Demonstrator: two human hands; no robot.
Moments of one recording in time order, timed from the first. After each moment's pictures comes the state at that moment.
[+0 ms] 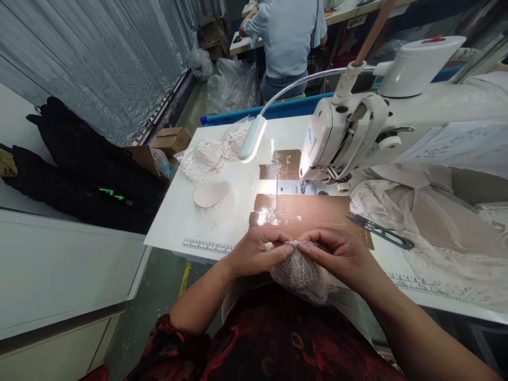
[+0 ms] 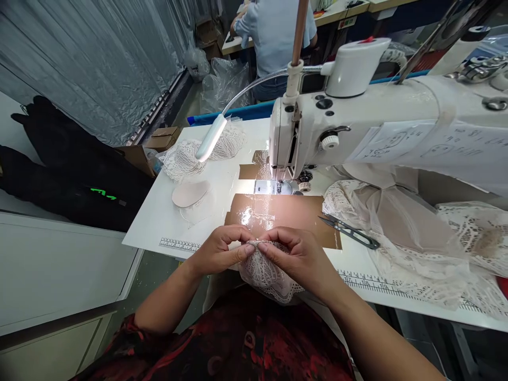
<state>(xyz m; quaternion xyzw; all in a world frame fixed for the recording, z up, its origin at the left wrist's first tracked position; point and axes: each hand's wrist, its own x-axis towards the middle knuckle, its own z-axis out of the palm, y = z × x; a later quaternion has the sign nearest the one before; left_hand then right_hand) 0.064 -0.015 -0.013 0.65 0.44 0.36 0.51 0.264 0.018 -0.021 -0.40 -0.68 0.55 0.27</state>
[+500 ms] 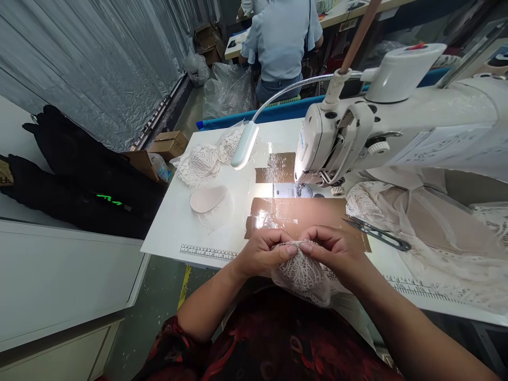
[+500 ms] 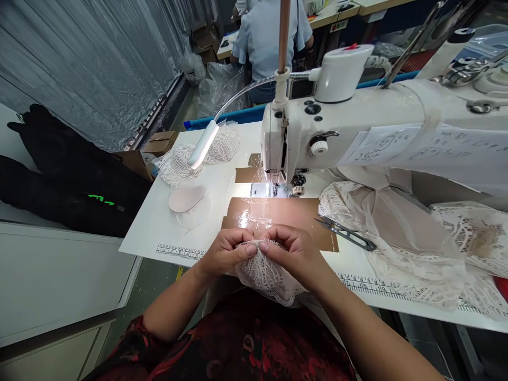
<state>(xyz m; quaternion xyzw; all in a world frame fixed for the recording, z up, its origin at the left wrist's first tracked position) 0.087 -0.008 -0.033 0.48 0.42 0.42 0.64 0.264 0.025 -0.031 -0.39 -0.58 0.64 0.30</state>
